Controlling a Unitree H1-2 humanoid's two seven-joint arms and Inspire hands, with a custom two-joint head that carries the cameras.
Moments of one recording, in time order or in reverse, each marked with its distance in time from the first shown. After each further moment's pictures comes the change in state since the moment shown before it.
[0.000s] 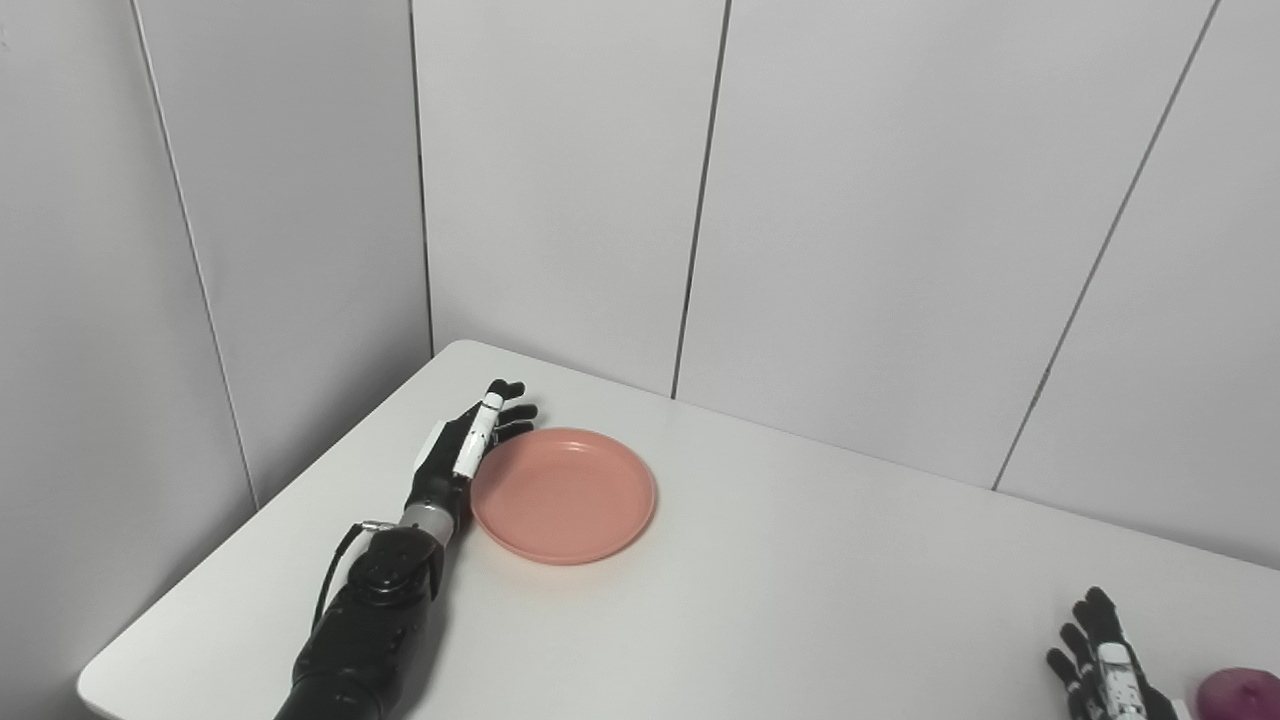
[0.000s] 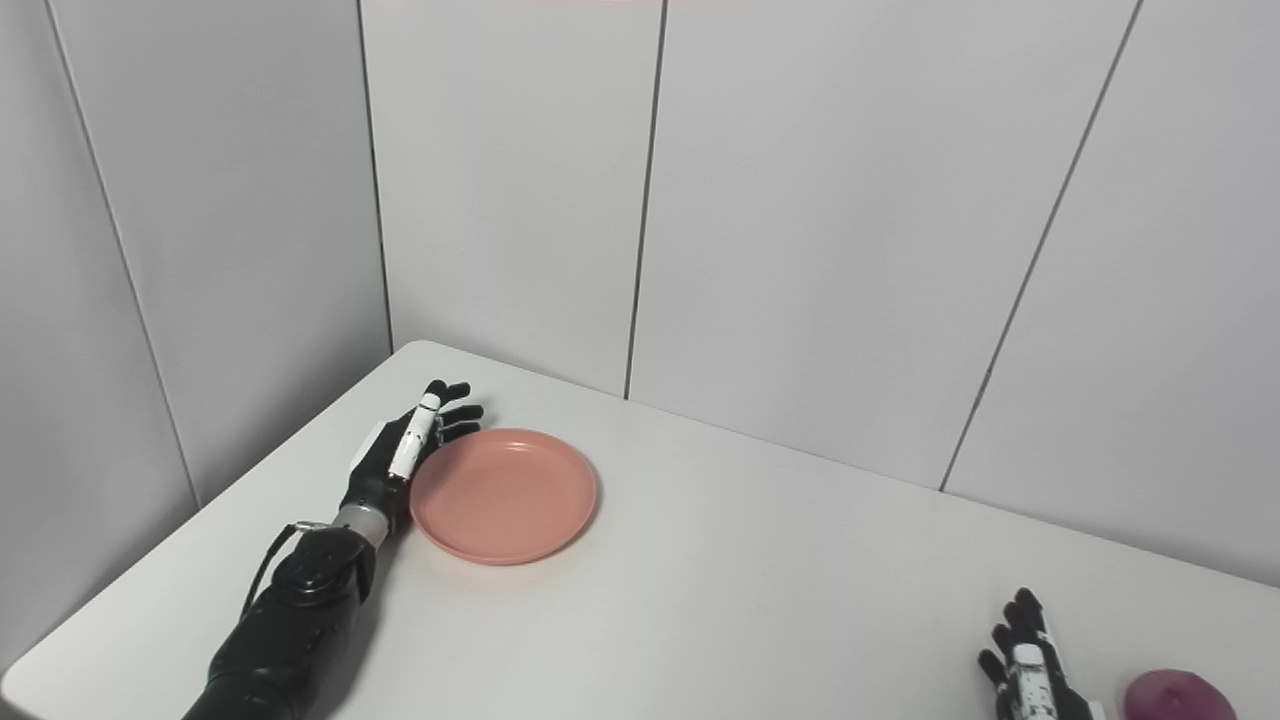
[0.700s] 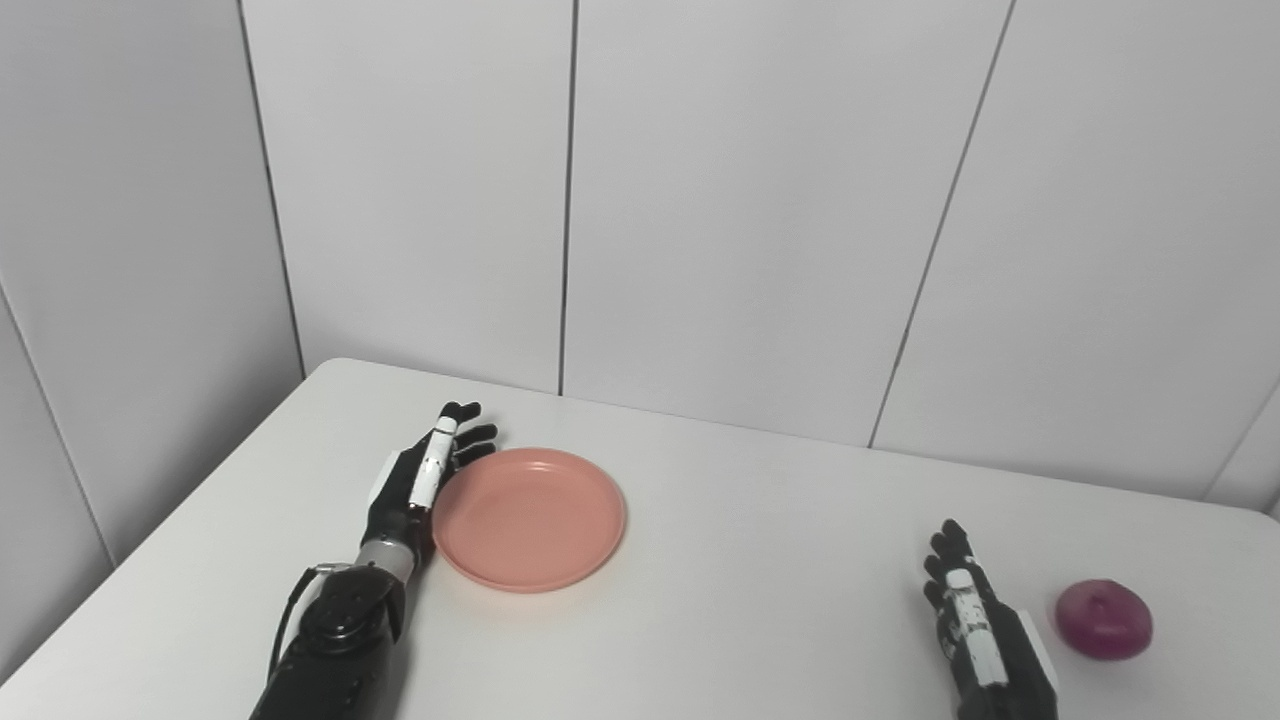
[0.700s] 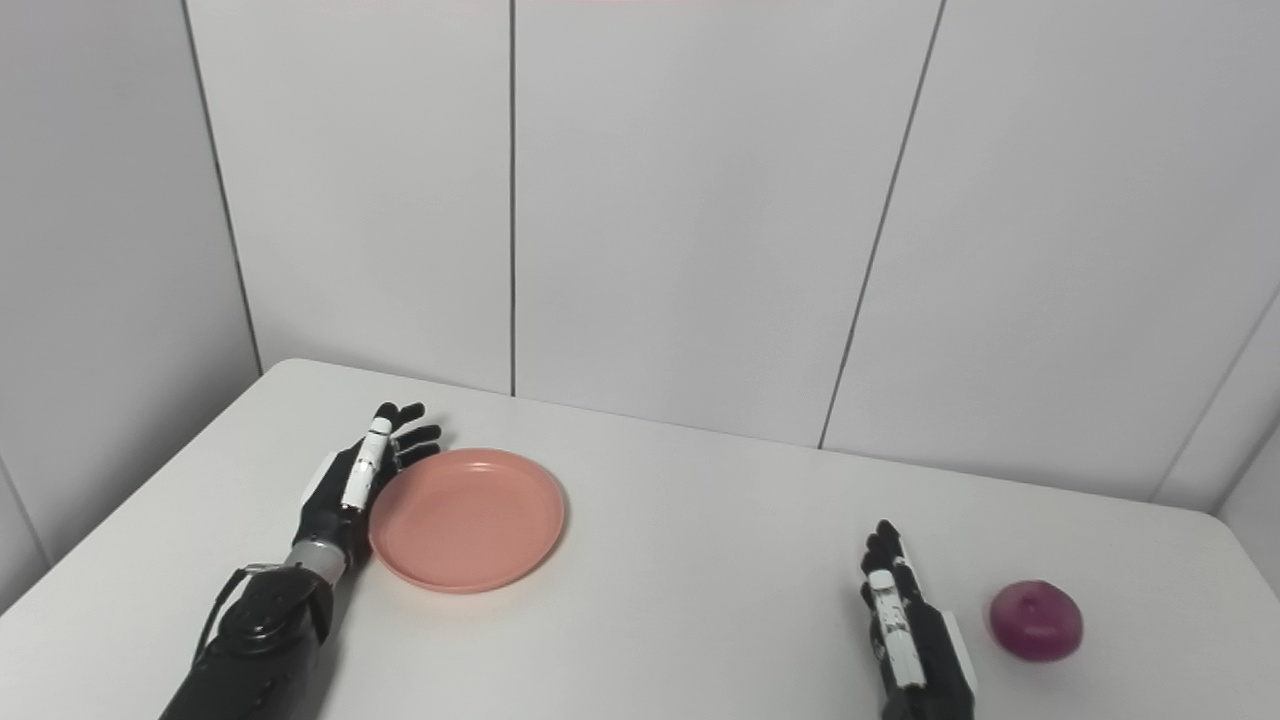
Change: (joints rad) left arm -0.010 -0.106 -0.048 -0.063 0.000 0.062 -0.001; right arm -0.011 0.030 0.015 -0.011 -0.026 0.007 -0.027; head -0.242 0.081
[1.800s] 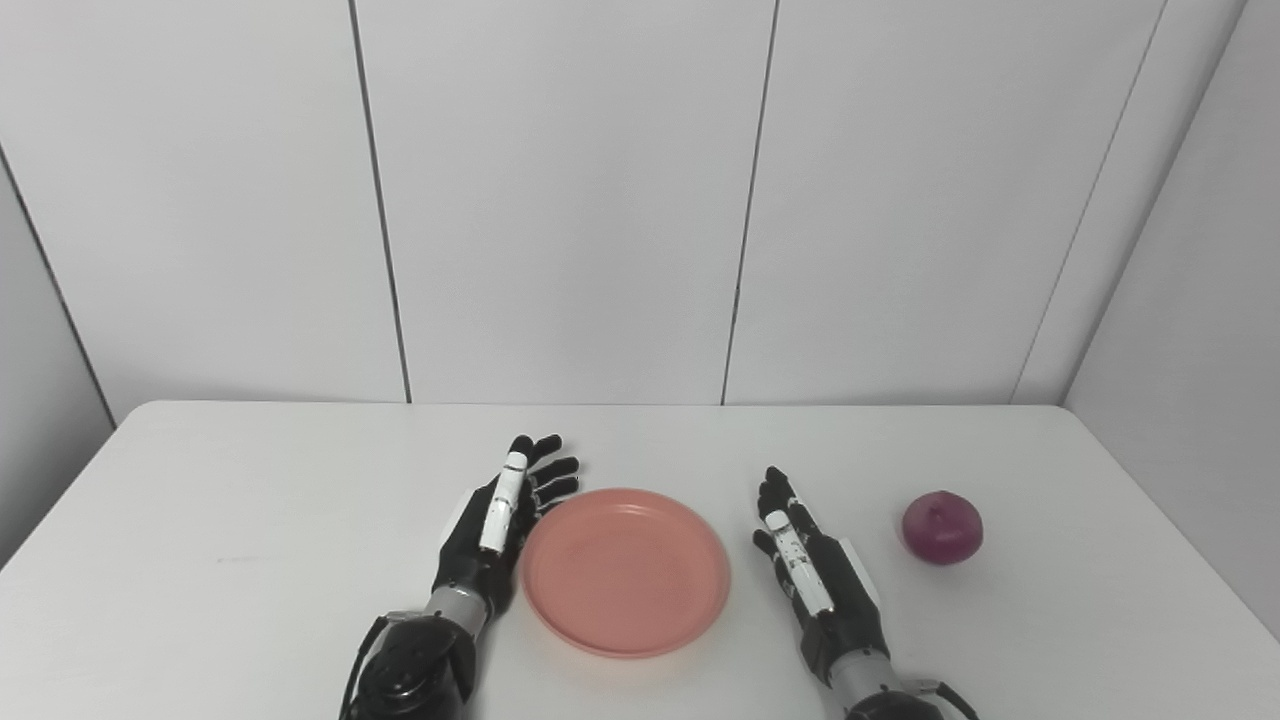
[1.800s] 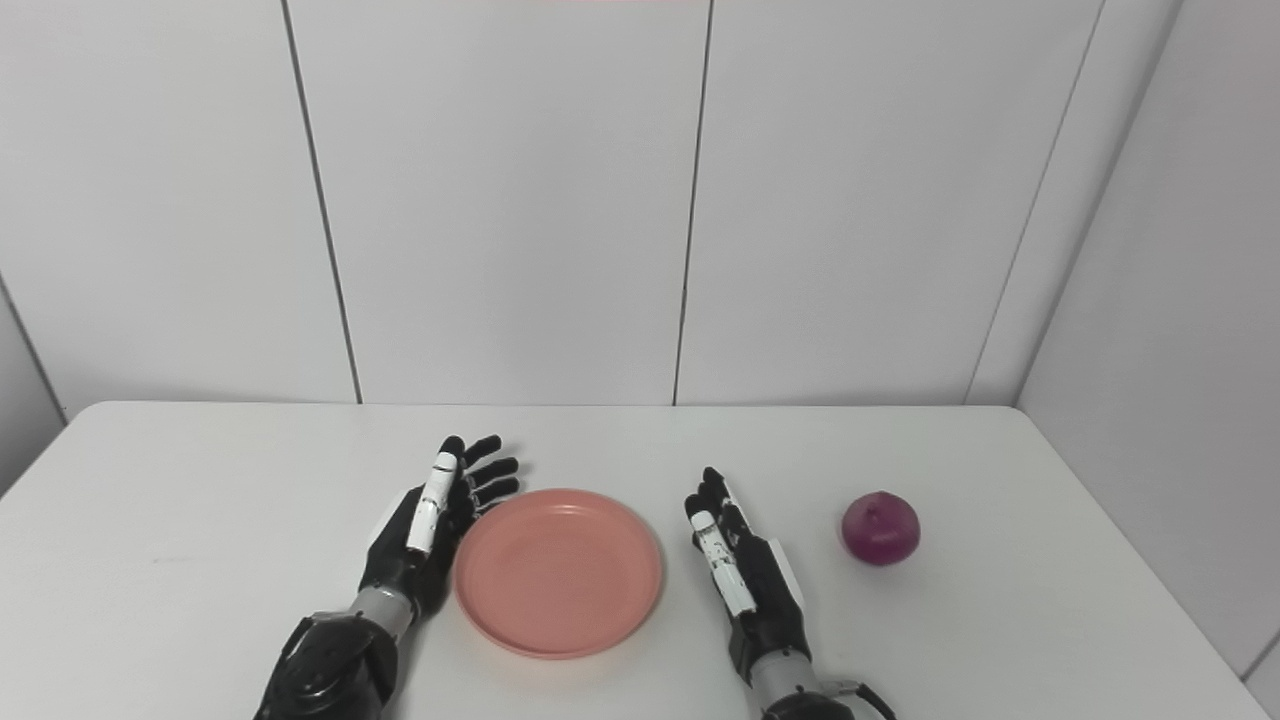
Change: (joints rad) left arm 0.025 -0.244 -0.135 -0.135 0.036 0.120 -0.055; right arm 0.002 0.052 0.037 -0.058 -0.058 0.079 -0.054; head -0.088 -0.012
